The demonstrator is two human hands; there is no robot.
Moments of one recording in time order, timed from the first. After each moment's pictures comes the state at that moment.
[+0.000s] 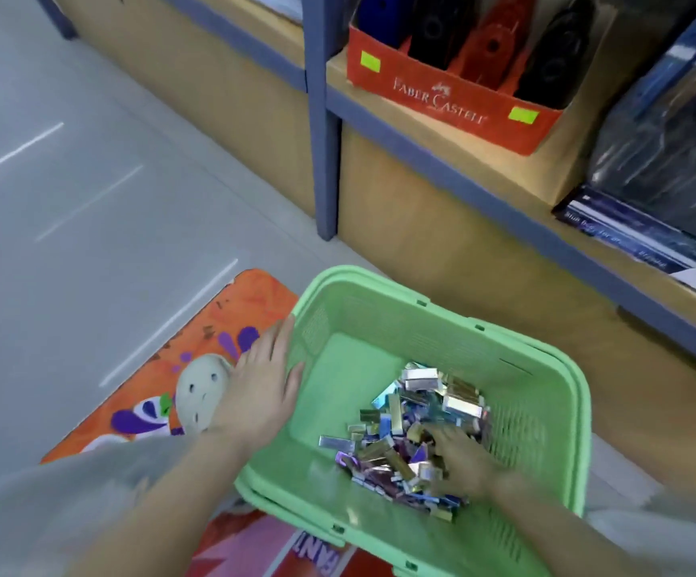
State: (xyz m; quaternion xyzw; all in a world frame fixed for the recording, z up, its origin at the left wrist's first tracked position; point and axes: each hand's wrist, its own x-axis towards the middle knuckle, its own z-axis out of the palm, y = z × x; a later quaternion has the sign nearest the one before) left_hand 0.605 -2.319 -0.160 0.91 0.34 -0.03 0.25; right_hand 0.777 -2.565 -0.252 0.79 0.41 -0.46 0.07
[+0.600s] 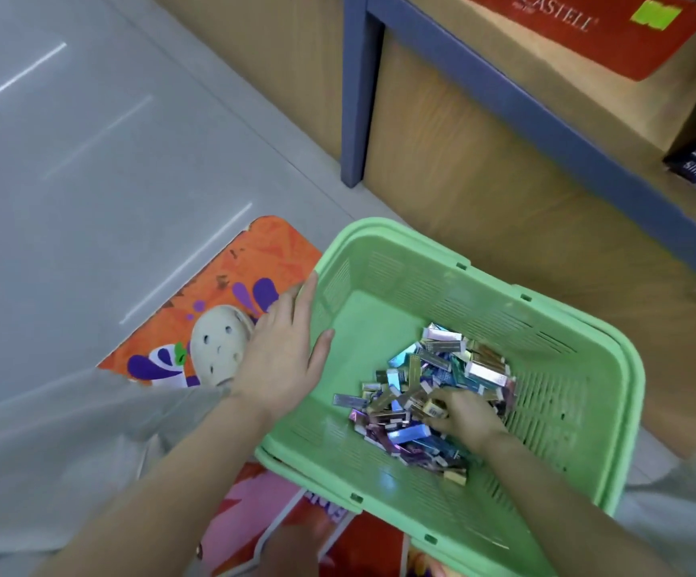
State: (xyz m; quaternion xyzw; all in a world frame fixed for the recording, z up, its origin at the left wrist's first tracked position) left_hand 0.595 -2.315 -0.187 0.91 0.33 -0.01 0.24; right_hand 0.764 -2.531 -0.283 0.80 0.38 -0.46 0.04
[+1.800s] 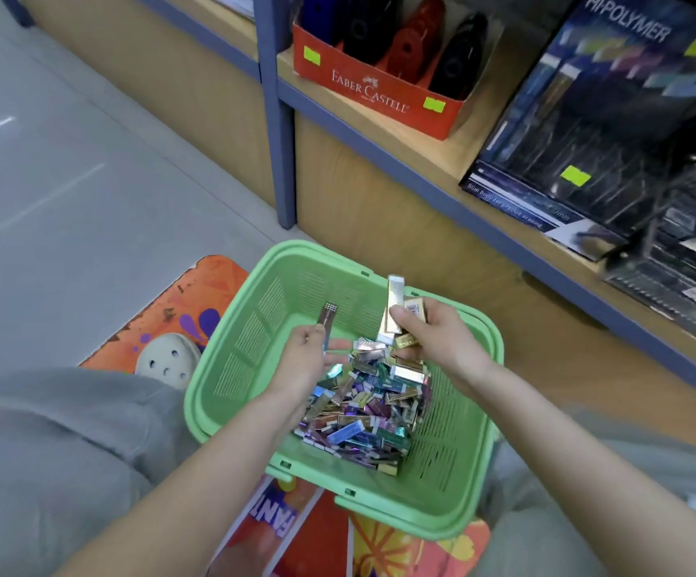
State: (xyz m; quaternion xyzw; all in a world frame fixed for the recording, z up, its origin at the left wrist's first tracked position) left_hand 0.655 -2.408 -0.120 0.49 0.50 0.03 0.71; right_hand 0.788 -2.507 -0.097 0.78 0.14 -0.45 -0.42
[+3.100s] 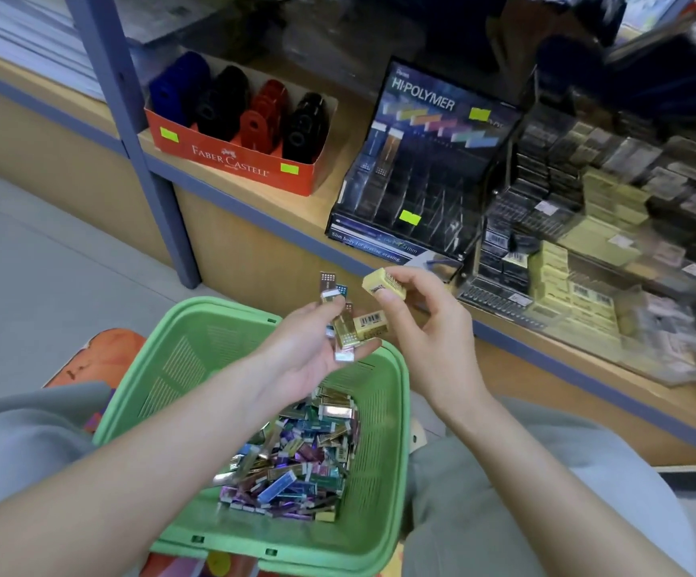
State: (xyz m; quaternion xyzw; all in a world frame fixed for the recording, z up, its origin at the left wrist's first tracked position) left_hand 0.751 -2.437 -0.013 0.31 0.34 -0.05 0.89; right_hand 0.807 -2.561 0.005 0.80 0.29 -0.05 -0.52
